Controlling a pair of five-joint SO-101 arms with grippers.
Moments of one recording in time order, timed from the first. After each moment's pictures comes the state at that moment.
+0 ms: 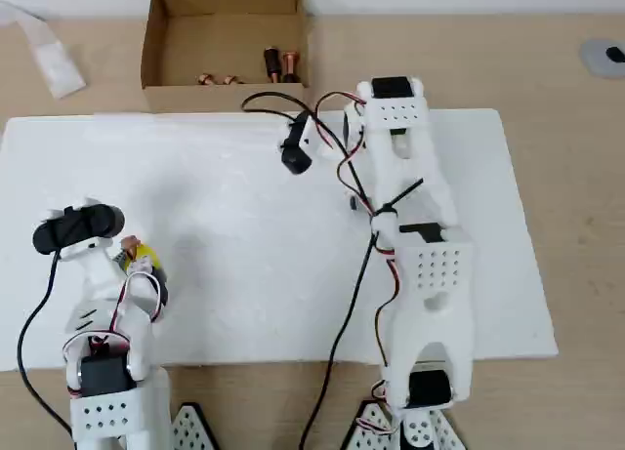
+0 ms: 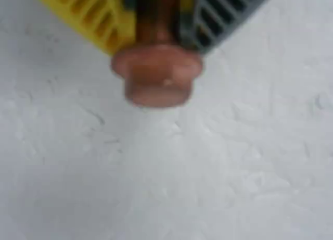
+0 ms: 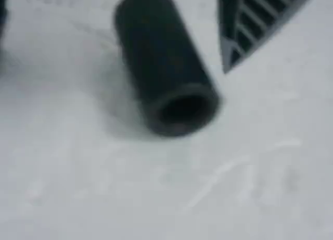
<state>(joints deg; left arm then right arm) -12.8 -104.2 95.1 54.5 1.4 -9.7 47.3 -35.5 99.3 57.5</state>
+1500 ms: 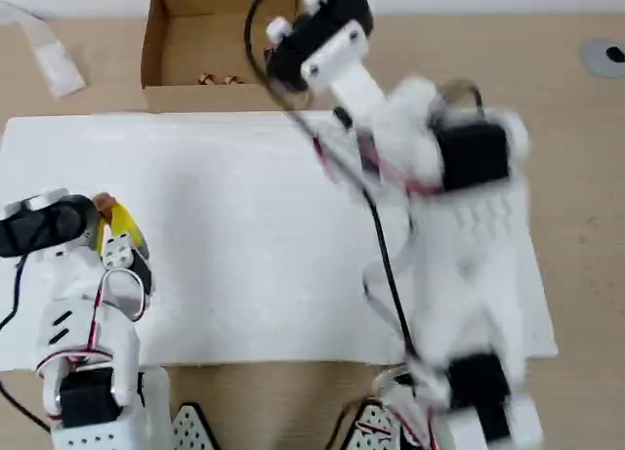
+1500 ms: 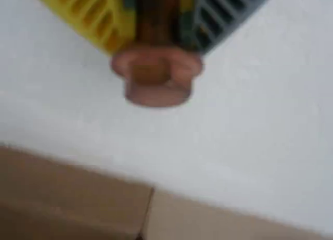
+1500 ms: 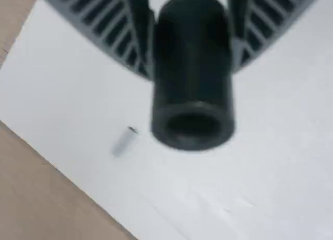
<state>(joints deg) -12.8 -104.2 76.6 52.1 -0.4 -20.7 -17.5 -23.9 101.2 17.8</state>
